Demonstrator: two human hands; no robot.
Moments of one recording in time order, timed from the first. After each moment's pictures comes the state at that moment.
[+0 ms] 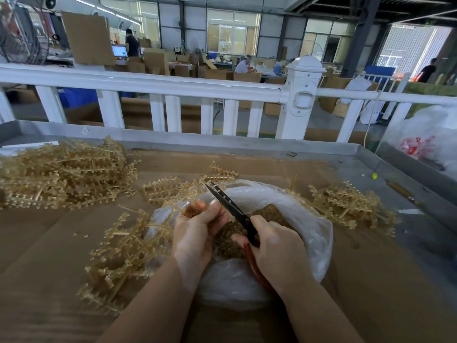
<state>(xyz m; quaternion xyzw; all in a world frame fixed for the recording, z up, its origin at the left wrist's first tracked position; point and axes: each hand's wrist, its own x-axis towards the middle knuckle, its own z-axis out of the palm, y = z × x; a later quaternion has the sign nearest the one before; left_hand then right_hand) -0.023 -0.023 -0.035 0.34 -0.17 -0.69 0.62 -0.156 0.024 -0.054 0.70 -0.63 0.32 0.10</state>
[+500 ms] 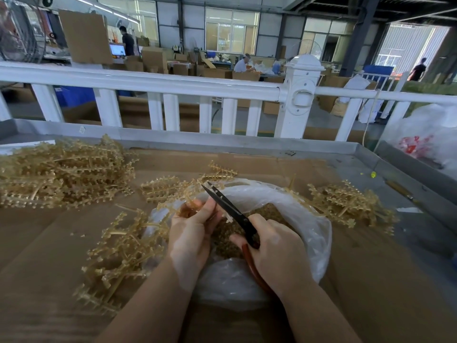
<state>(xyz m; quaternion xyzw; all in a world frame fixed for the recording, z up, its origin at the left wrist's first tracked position) -0.021 -0.026 -0.038 0.31 -0.18 -0.68 0.64 -0.156 0.031 -0.054 0.71 -0.62 0.33 0.08</state>
